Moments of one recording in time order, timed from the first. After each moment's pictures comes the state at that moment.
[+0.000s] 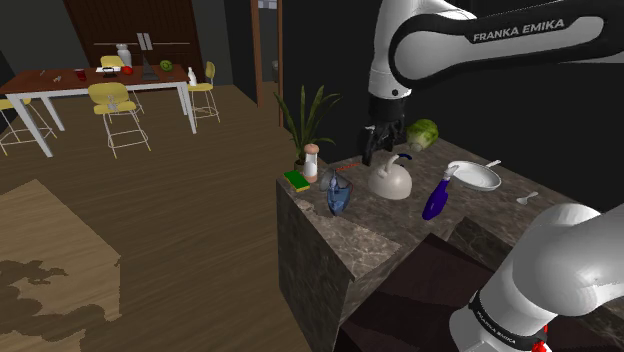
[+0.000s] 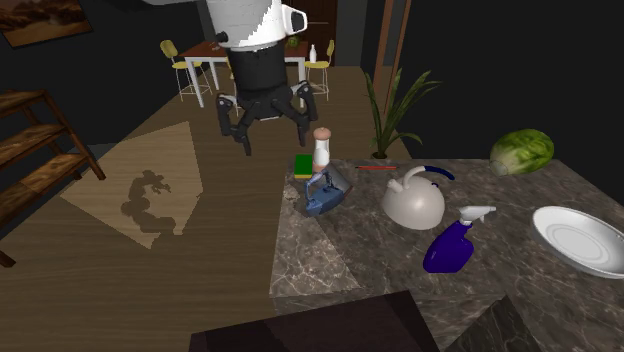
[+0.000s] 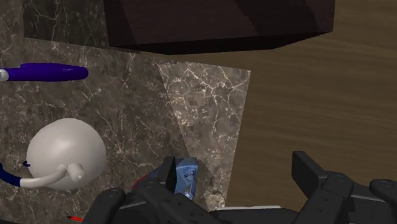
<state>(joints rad) -0.03 -0.55 0.13 -2.39 -0.02 1.82 0.08</state>
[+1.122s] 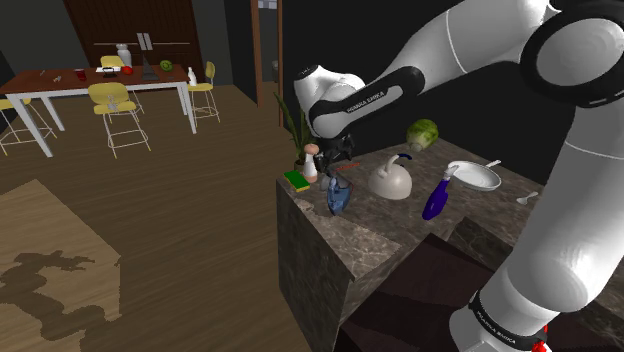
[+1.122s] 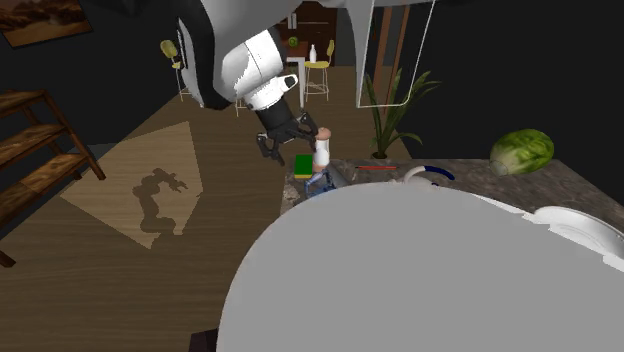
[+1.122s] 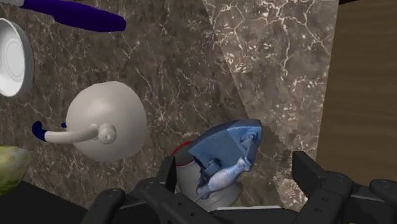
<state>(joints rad) -0.11 0.18 0.22 -2.00 -0.45 1.95 0.43</state>
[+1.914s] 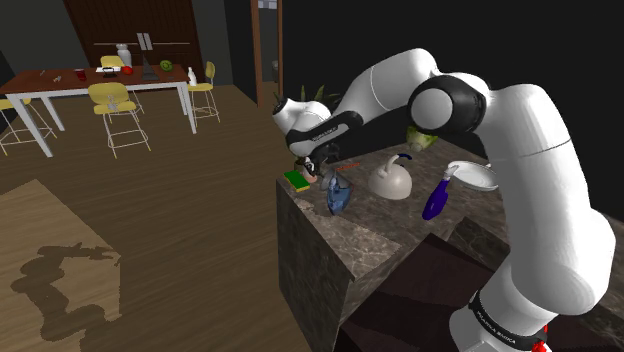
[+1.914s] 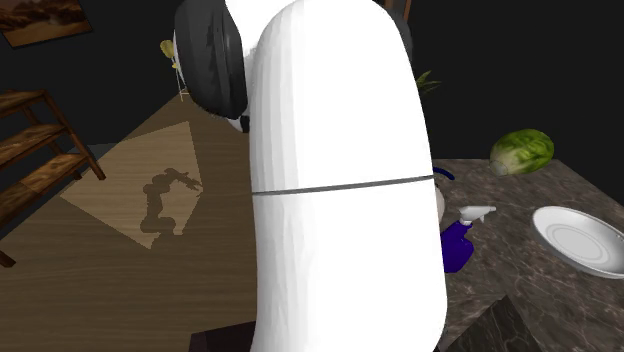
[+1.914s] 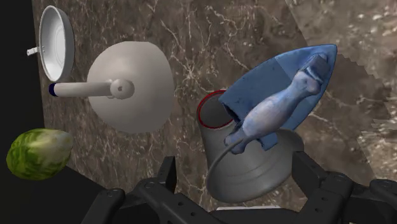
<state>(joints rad) -0.04 0.70 0.10 -1.47 -0.68 1.80 0.52</state>
